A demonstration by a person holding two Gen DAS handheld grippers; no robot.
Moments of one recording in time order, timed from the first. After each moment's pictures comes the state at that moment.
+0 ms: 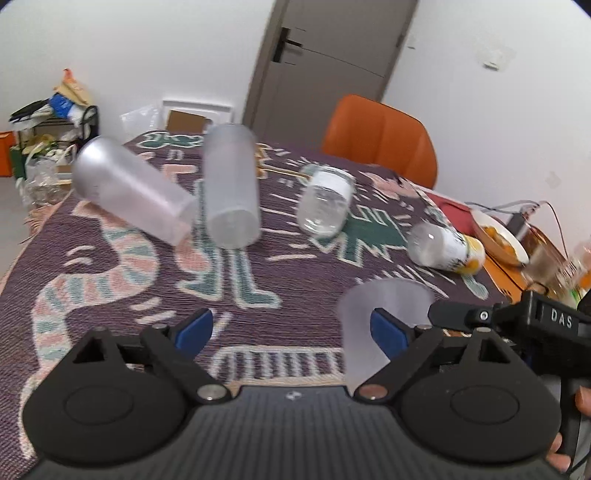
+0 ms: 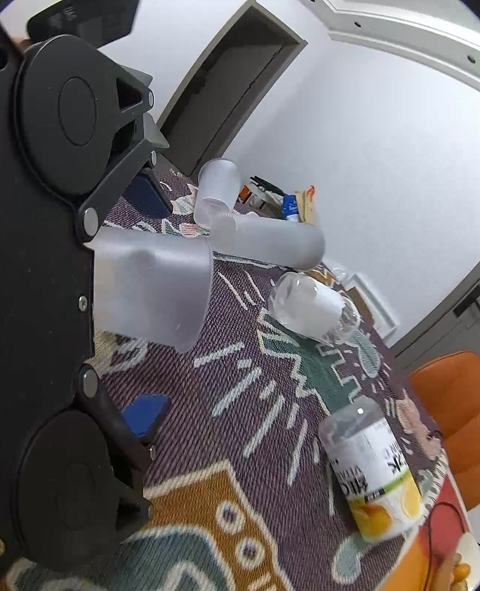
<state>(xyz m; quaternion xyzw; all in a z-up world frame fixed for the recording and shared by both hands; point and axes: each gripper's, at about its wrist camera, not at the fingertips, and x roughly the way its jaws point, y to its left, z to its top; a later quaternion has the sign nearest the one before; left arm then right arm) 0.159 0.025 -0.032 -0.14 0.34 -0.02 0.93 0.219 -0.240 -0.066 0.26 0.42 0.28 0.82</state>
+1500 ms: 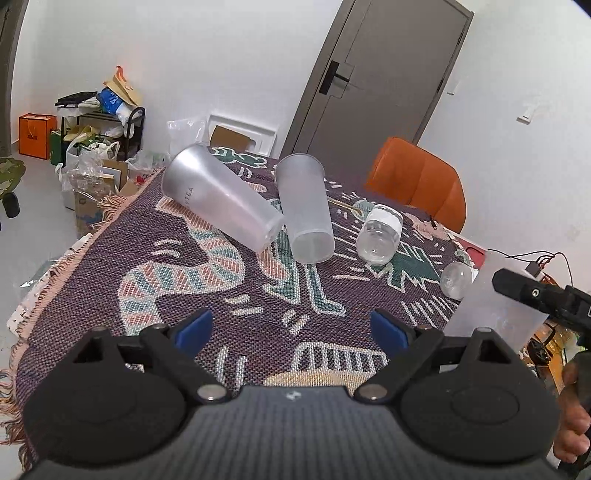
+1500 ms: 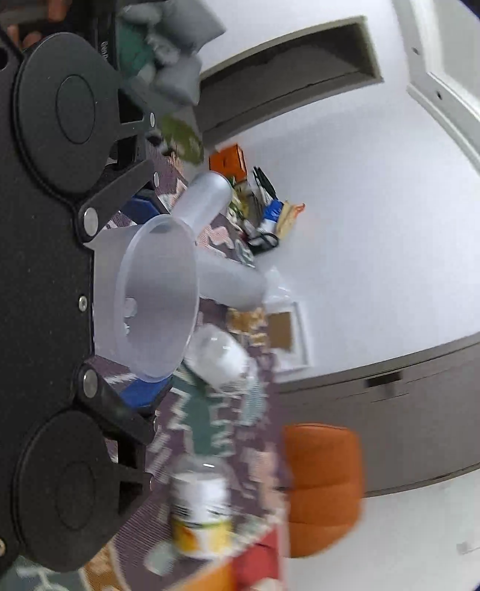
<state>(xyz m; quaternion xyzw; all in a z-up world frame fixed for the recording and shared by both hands) 0.104 0.084 -0.025 -0.19 0.29 0.04 0.94 0.152 -0.189 0.000 0.06 0.24 0.28 0.93</state>
